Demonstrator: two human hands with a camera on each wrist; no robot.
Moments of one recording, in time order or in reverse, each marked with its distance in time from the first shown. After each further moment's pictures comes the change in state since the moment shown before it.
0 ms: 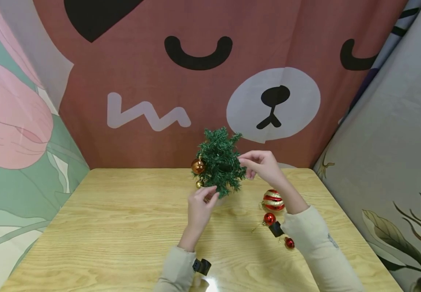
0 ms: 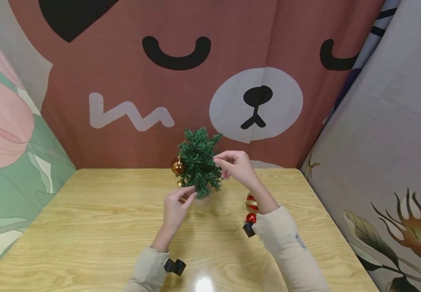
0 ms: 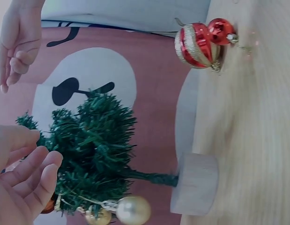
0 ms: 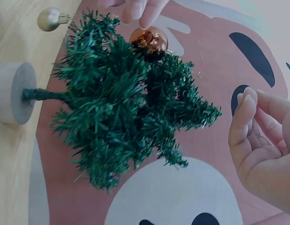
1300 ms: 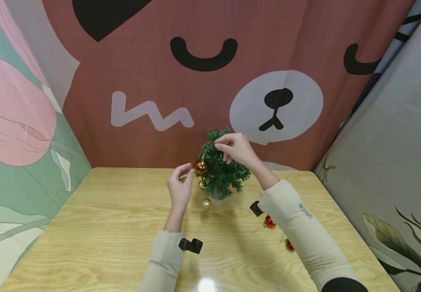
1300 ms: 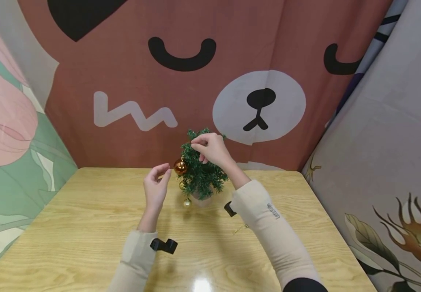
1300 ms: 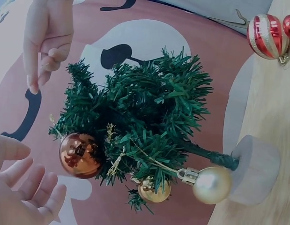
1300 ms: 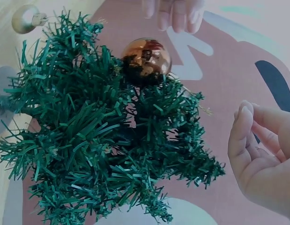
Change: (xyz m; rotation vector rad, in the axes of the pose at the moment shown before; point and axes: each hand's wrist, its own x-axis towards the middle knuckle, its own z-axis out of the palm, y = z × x) left_hand 0.051 -0.013 -0.042 -0.340 0.224 -0.370; right_hand 0.065 -0.031 0.042 -0.255 -0.071 0.005
